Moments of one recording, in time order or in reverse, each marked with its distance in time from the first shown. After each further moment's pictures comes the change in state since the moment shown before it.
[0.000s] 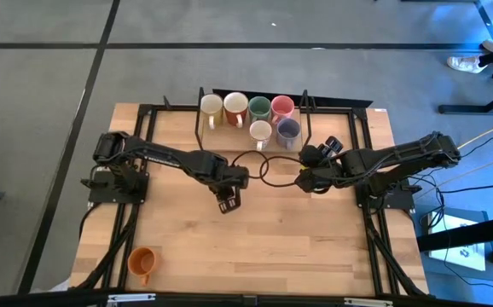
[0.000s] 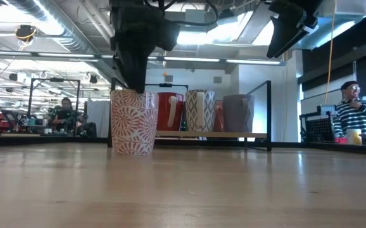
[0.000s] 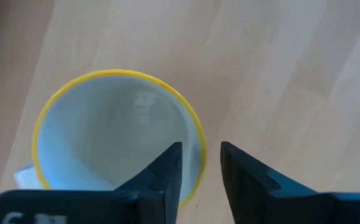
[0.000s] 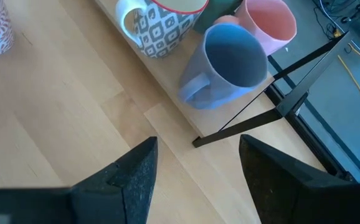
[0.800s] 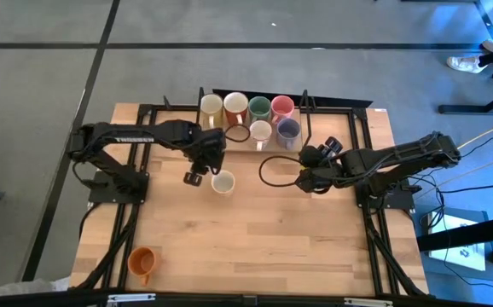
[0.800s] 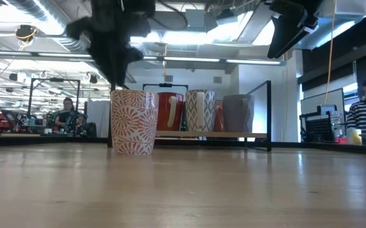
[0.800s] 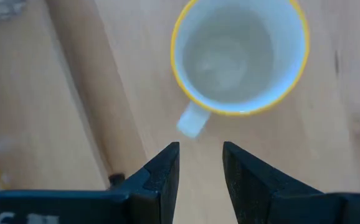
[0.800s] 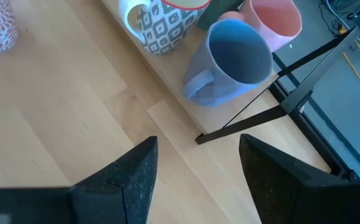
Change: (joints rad) left arm 0.267 -0.267 -0.160 -0.085 0.079 0.966; right arm 0.001 -0.001 0.000 0.000 -0.016 -0.001
